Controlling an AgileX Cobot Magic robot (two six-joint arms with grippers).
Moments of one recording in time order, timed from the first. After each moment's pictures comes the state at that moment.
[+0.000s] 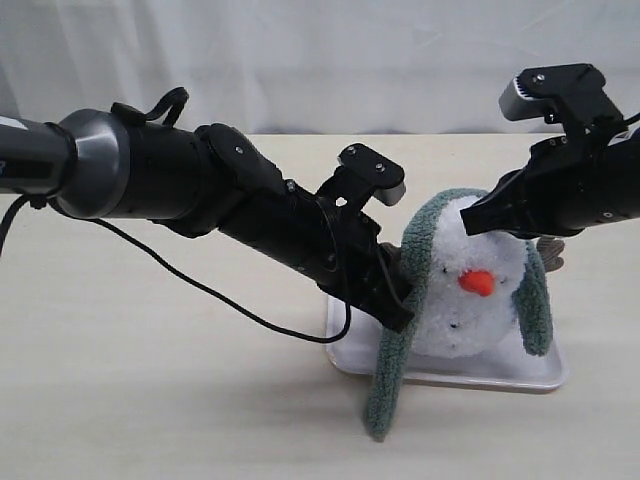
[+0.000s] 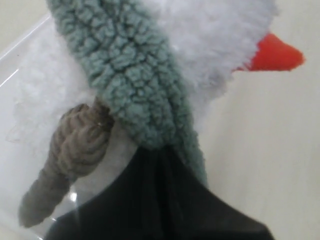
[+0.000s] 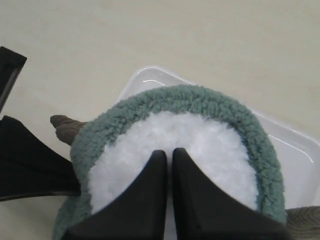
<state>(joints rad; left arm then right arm) -0.73 1.96 -1.25 -1.09 0.52 1.20 0.19 1.38 -0.88 0.51 0.54 -0.57</state>
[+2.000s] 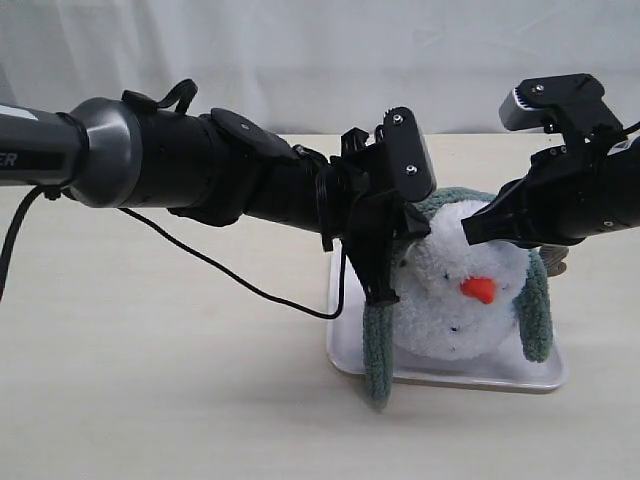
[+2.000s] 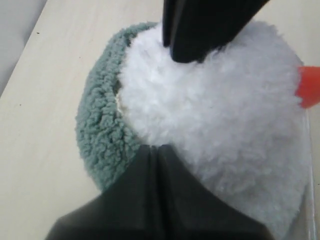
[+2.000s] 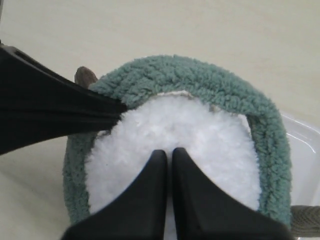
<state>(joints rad) -0.74 1.97 -1.31 -1.39 0.34 2.09 0.19 1.38 -0.86 0.50 0.54 -0.56</state>
